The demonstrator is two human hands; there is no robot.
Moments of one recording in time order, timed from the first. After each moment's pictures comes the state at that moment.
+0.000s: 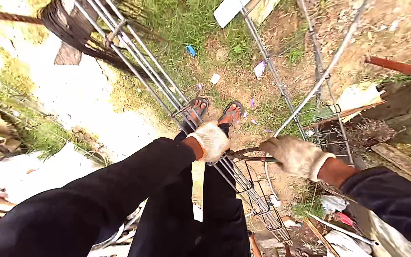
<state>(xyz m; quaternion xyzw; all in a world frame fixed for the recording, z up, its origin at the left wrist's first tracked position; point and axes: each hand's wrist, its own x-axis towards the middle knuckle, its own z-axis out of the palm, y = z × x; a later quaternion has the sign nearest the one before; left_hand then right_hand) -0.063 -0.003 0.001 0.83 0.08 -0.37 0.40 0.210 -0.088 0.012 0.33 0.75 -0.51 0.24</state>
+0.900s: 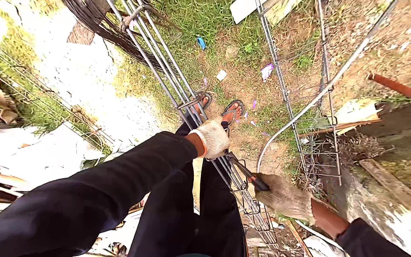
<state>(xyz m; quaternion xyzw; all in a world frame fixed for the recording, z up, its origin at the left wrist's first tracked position) -0.055 0.002 0.006 0.84 0.08 -0.36 0.40 0.187 -0.109 0.085 0.46 0.25 -0.82 0.24</state>
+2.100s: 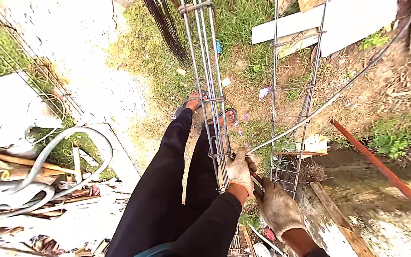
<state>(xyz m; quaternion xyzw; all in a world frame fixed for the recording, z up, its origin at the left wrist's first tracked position) 0.061 -0.110 0.064 0.36 -0.71 -0.26 -0.55 0.161 -0.118 0.141 0.56 0.52 -0.43 0.48</state>
